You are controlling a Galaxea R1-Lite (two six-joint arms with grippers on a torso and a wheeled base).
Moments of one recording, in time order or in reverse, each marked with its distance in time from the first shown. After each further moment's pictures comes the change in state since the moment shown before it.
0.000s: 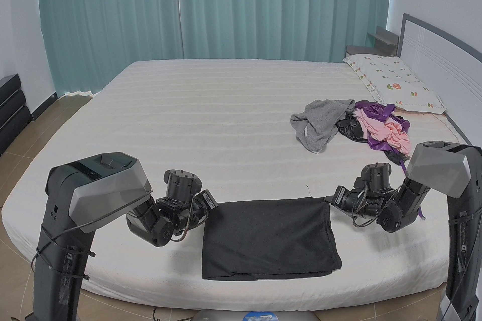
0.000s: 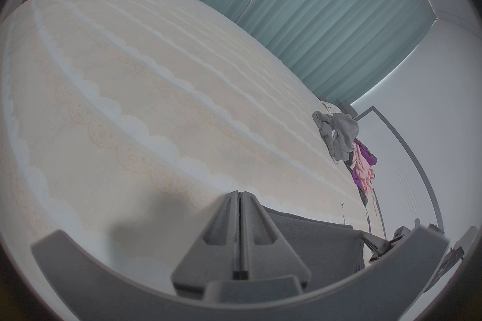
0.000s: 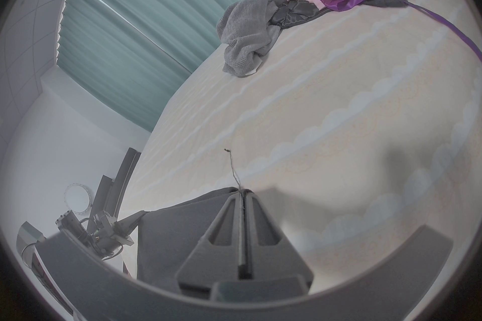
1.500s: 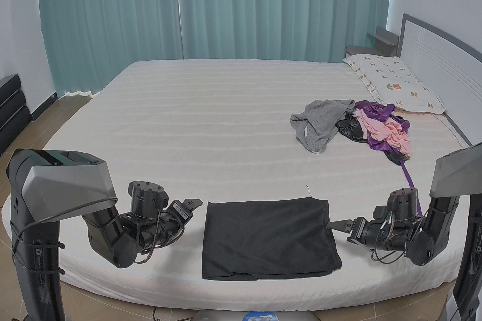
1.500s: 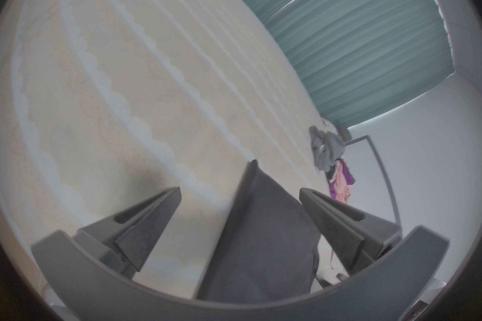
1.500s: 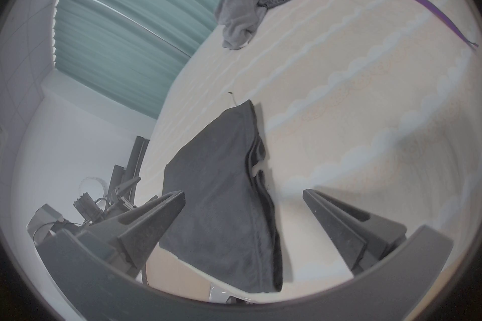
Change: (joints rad) left arm 0.039 -0.206 0.441 -0.229 -0.083 -0.232; right arm 0.016 -0.195 0.536 -0.253 0.100 0.040
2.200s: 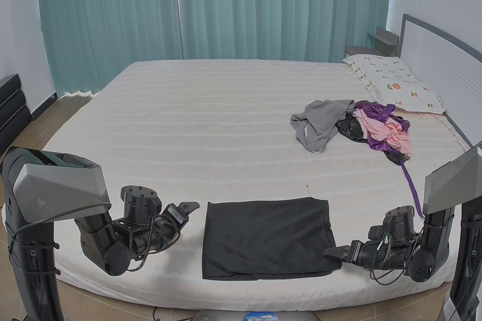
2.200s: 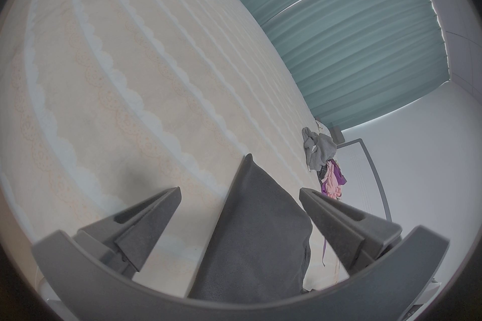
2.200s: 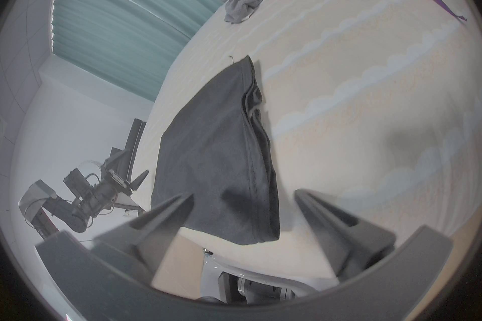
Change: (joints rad) left arm -0.006 -0.042 0.116 -0.106 -0.008 -0.031; right arm 0.078 0.040 0.162 -0.120 -0.007 -0.016
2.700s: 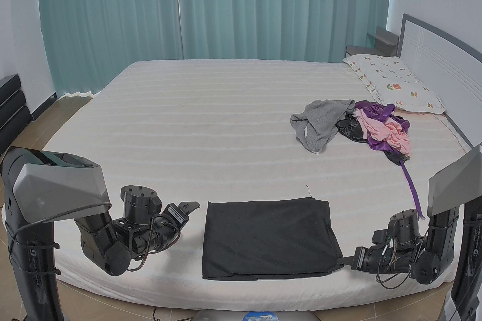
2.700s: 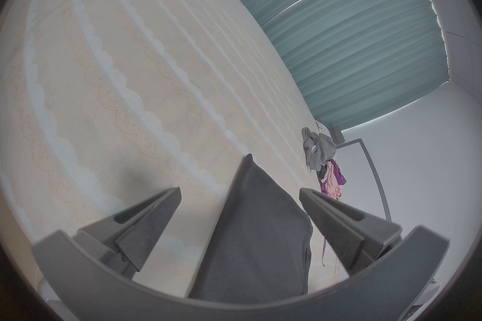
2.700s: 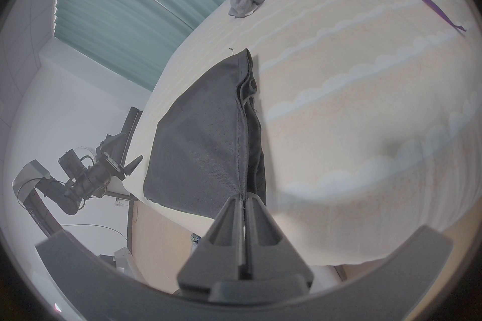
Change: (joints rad) left arm 0.000 0.000 -0.001 0.000 -0.001 -0.001; right arm -0.017 -0.014 0.062 -0.003 0.001 -0.097
